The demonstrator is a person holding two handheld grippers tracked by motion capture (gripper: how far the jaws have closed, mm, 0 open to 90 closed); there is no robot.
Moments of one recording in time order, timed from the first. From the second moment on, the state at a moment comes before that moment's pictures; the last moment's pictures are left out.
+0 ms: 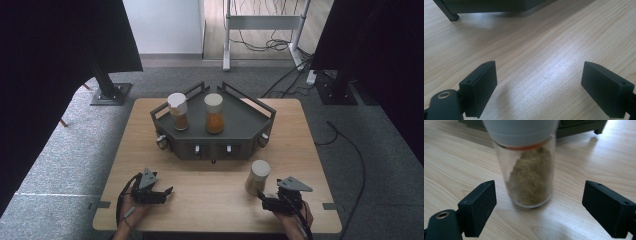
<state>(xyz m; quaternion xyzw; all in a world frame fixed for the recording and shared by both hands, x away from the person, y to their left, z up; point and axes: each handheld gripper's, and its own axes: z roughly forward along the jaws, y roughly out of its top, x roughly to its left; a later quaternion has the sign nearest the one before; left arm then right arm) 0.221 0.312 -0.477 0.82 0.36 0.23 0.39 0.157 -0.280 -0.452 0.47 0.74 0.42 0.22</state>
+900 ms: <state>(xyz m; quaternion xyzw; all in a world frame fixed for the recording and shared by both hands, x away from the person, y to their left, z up) 0.221 0.313 -0.477 0.82 0.35 0.23 0.39 0.171 -0.253 -0.443 0.46 0.72 0.45 0.26</state>
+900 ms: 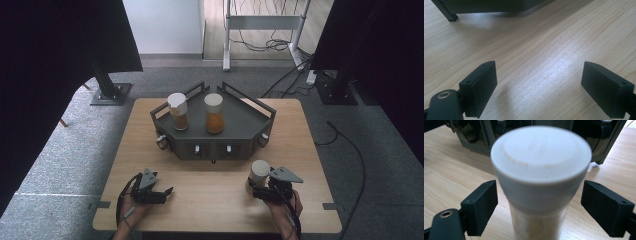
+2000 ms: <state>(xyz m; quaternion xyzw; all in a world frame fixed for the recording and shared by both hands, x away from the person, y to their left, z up) 0.223 0.313 -0.477 0.82 0.35 0.22 0.39 0.163 -0.238 -0.431 0.45 0.70 0.46 0.31</state>
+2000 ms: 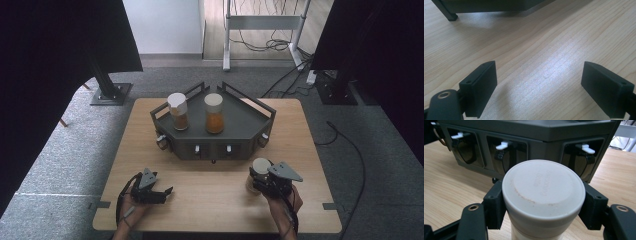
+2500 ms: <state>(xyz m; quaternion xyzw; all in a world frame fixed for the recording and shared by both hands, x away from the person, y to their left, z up) 0.223 0.314 -0.477 0.82 0.35 0.22 0.39 0.166 -0.237 -0.412 0.44 0.70 0.47 0.30</state>
